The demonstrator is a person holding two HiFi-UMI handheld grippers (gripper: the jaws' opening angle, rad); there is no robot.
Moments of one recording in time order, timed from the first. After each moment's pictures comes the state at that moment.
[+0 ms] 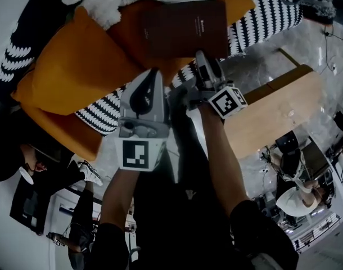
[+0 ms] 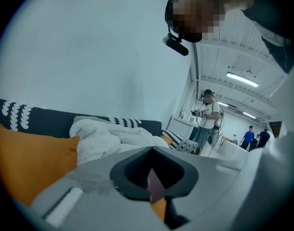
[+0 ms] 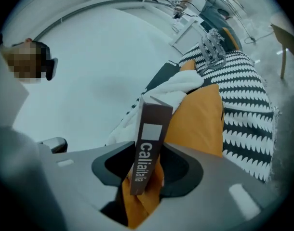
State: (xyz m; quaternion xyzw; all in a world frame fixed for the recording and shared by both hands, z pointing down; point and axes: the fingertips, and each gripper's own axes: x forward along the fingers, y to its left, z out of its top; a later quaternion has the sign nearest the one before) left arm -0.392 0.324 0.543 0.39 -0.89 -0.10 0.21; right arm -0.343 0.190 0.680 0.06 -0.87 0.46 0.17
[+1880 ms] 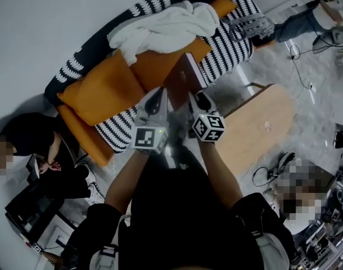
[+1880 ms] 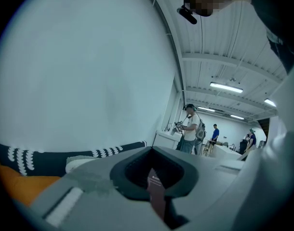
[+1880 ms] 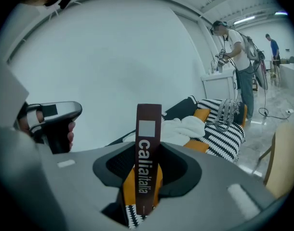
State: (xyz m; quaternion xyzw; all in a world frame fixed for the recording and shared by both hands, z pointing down) left arm -0.290 0.320 0.307 0.43 -0.89 -0.10 0.15; right arm -0.228 0.210 0.415 0.07 -0.94 0.23 0.23
